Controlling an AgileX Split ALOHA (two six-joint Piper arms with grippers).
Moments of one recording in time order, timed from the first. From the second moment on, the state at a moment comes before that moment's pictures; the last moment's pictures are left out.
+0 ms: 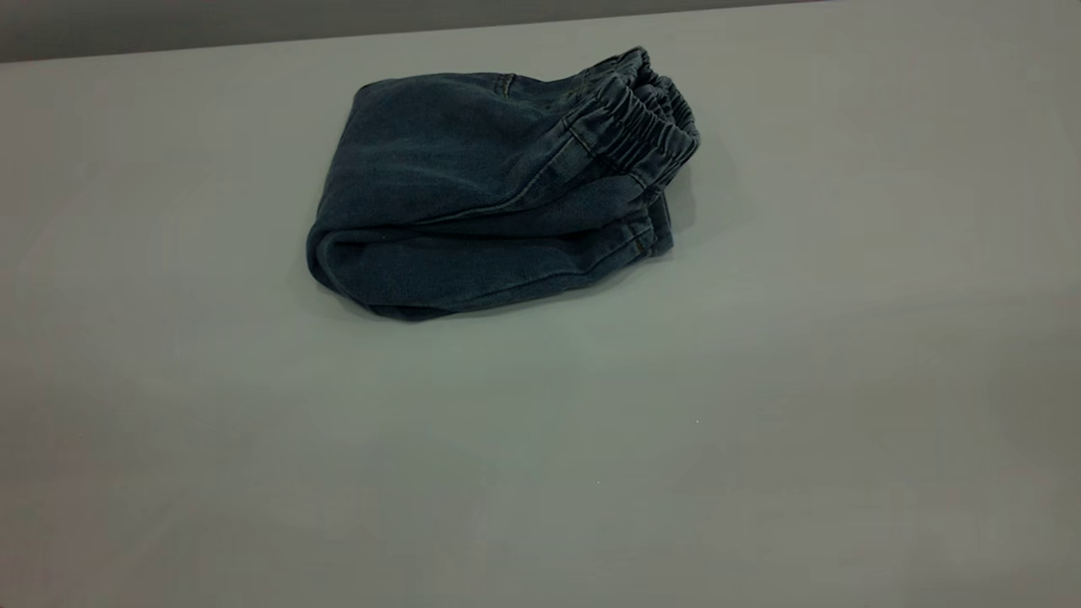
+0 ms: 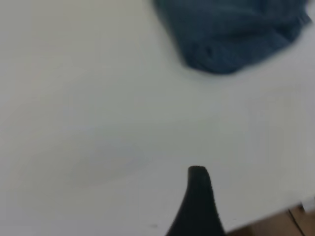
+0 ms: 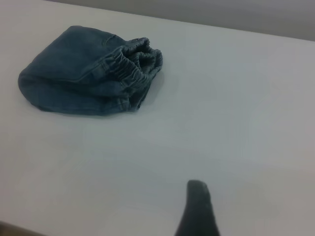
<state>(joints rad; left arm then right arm) -0.24 0.18 -0.50 -0.03 1.08 0.02 0.13 0.00 -0.52 0.18 1.10 -0.18</state>
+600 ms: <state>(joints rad) 0.03 0.01 -0.50 -0.03 1.08 0.02 0.10 0.00 -0.52 0.19 1.10 -0.18</state>
